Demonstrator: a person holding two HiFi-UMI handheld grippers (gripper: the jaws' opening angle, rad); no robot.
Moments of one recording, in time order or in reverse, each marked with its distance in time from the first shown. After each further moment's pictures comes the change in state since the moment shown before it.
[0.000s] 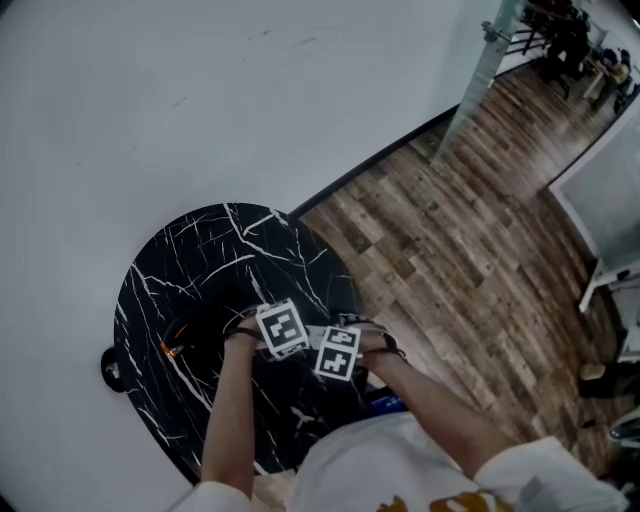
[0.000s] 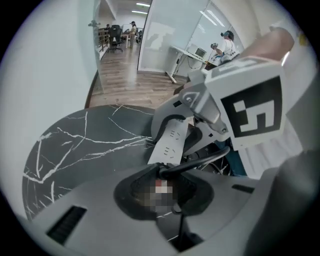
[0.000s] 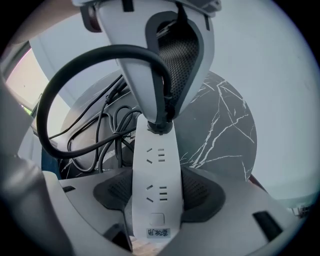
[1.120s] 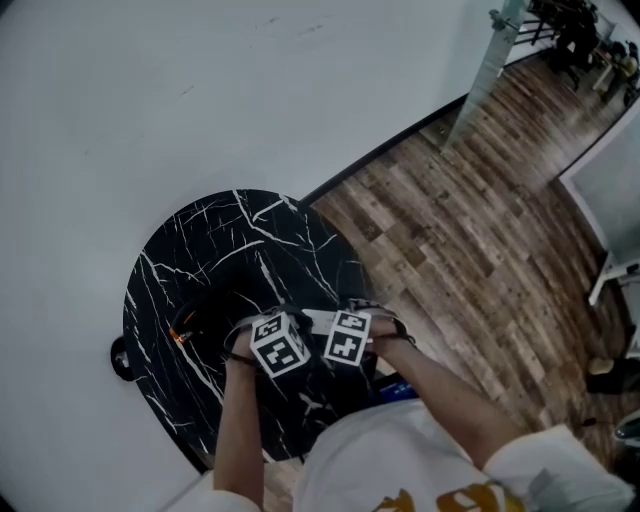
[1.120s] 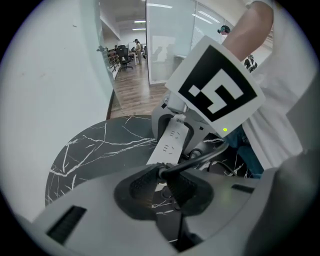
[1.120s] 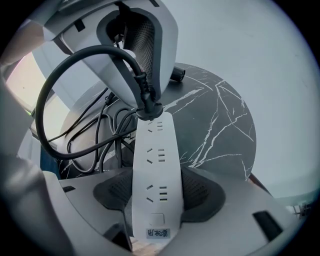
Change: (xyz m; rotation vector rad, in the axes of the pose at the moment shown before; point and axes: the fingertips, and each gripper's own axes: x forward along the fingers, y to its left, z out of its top) left arm -0.007 -0.027 -0.014 -0.038 -0.136 0.206; right arm -0.001 0.001 0.000 0.013 -0.018 -0.001
